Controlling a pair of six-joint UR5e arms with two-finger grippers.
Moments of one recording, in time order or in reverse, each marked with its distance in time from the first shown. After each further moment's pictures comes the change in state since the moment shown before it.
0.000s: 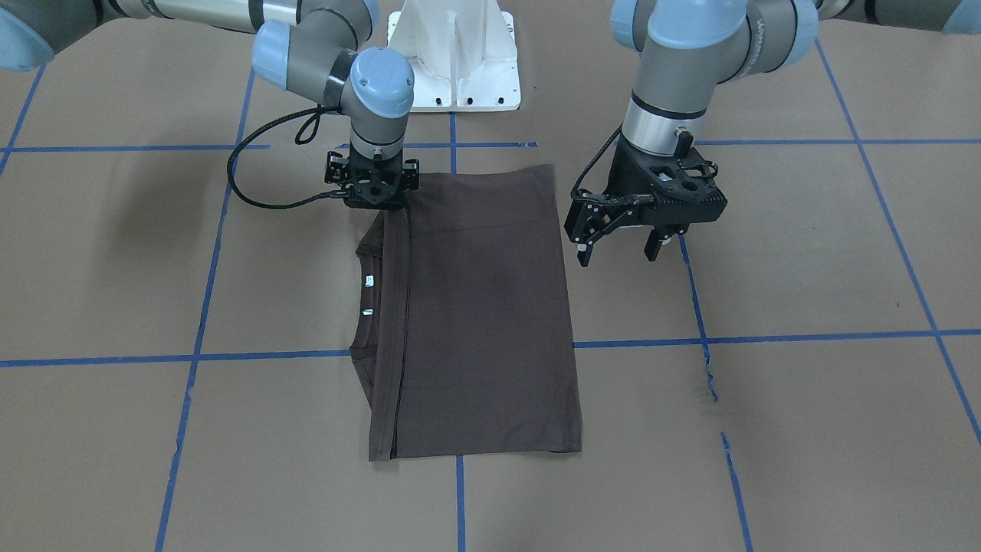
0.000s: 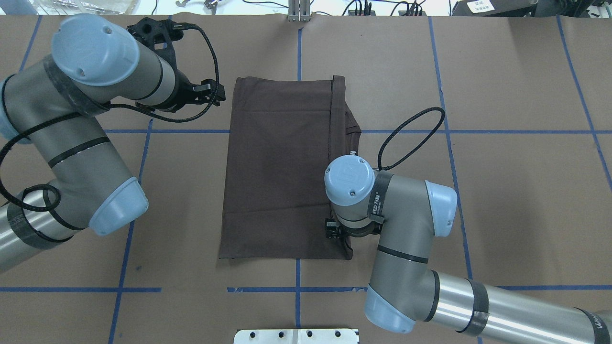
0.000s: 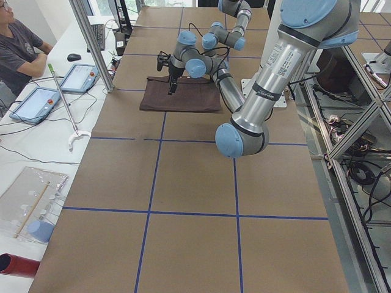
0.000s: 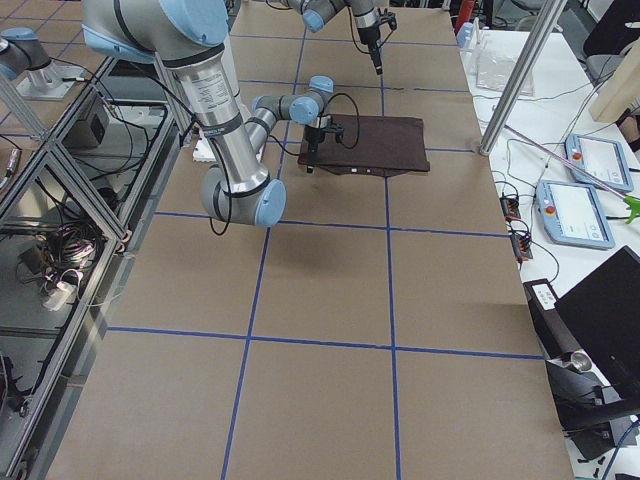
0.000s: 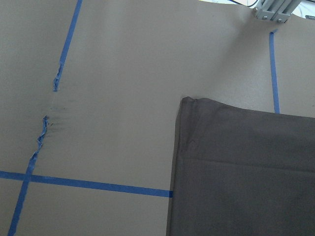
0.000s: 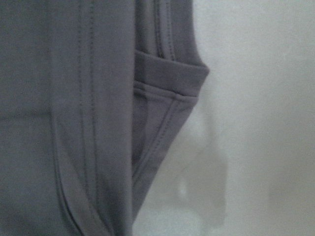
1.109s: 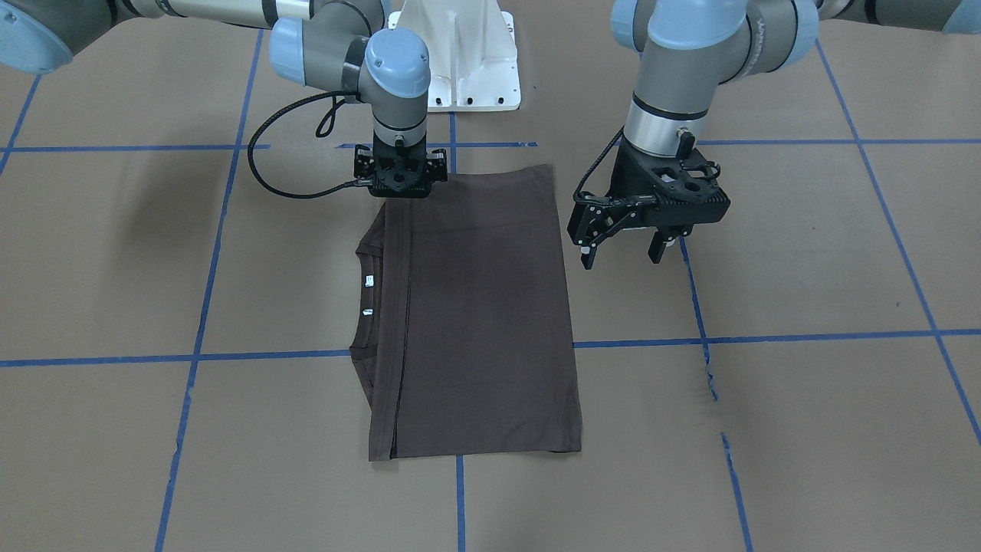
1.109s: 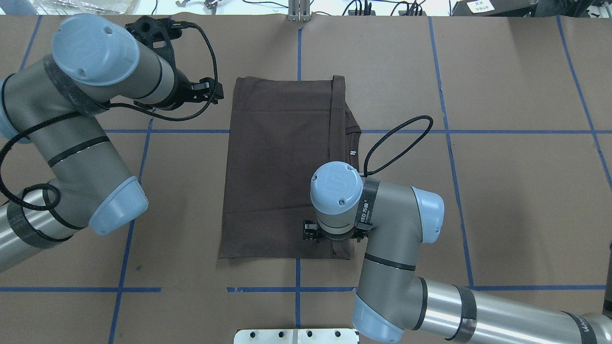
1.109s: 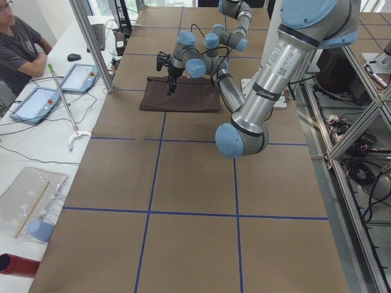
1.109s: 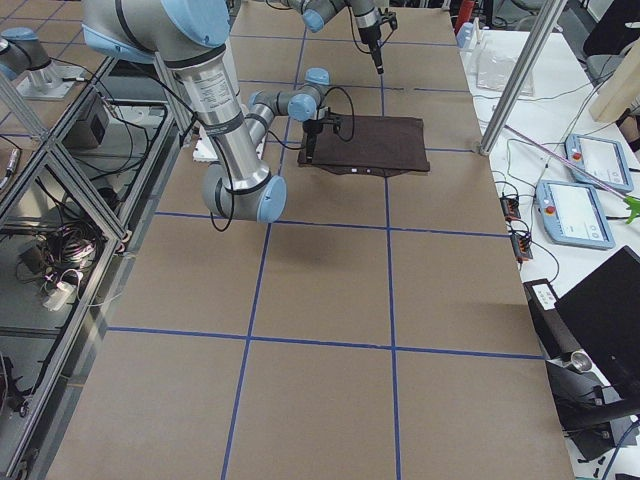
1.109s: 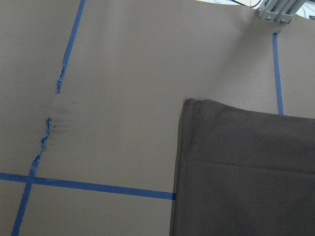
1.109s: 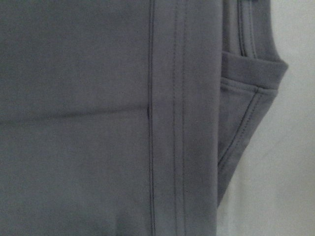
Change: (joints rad) left arm -0.003 0.000 0.000 0.007 0.019 0.007; right arm -0.032 0.049 -0.025 0.102 -0.008 0.084
